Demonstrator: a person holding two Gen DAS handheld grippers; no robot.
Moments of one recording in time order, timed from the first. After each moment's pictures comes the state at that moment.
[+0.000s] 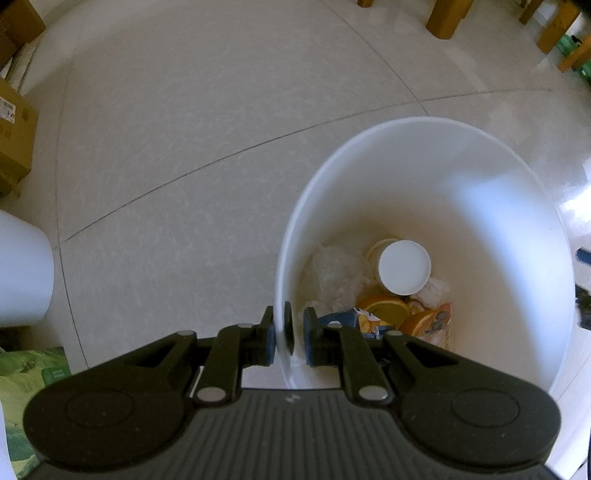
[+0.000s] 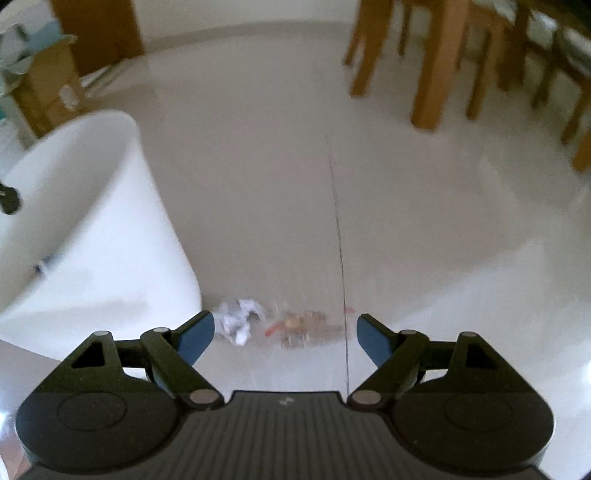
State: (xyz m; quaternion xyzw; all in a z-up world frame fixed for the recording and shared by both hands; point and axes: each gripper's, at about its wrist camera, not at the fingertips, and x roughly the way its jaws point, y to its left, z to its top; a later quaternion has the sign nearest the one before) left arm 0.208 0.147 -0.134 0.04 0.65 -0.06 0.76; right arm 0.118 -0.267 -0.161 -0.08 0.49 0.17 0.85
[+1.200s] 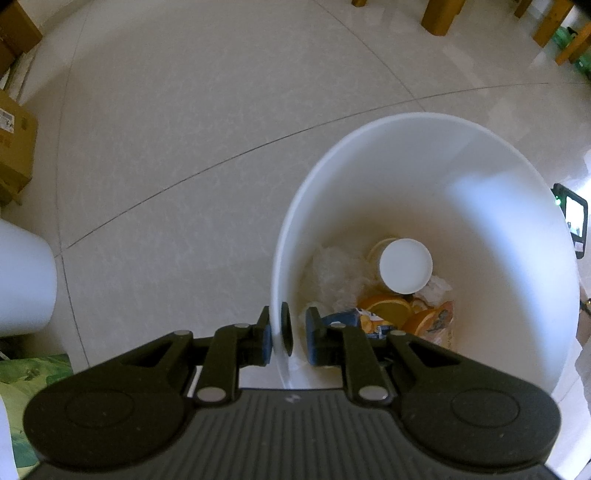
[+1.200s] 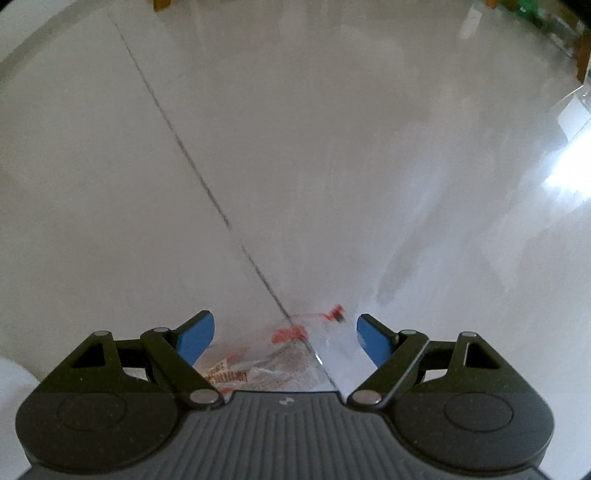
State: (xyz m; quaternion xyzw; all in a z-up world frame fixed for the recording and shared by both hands) left arm 0.207 0.143 -0.134 0.05 0.64 -0.06 0.76; right arm 0.231 -0.291 -0.334 0.07 0.59 -0.08 0.80
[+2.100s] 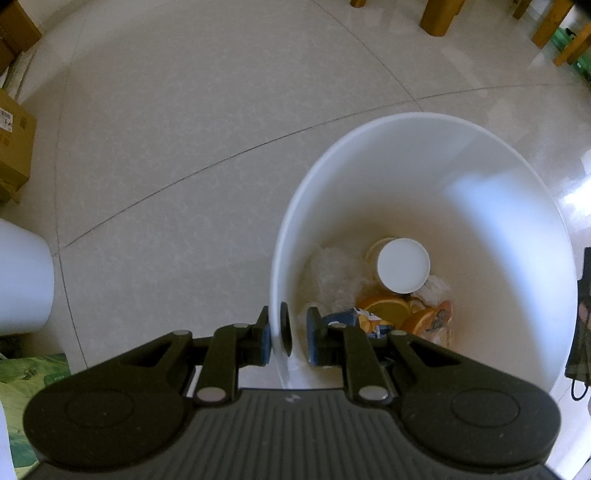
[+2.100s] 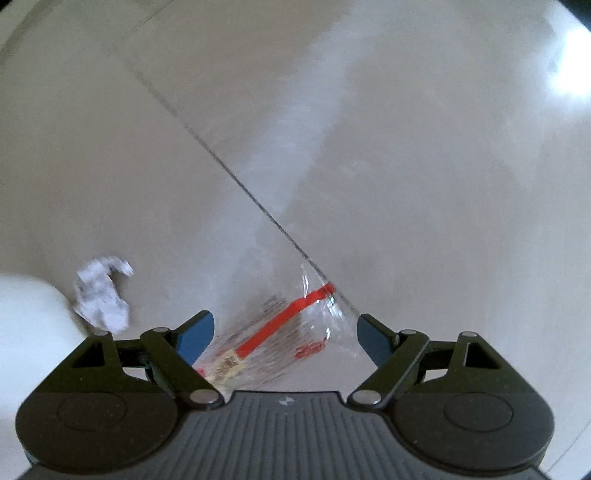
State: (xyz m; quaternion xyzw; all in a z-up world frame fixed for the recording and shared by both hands) left arm 0.207 0.145 -0.133 0.05 0.64 -0.06 0.76; right arm 0.147 -0.362 -0.317 0.21 0.66 -0.09 0.71
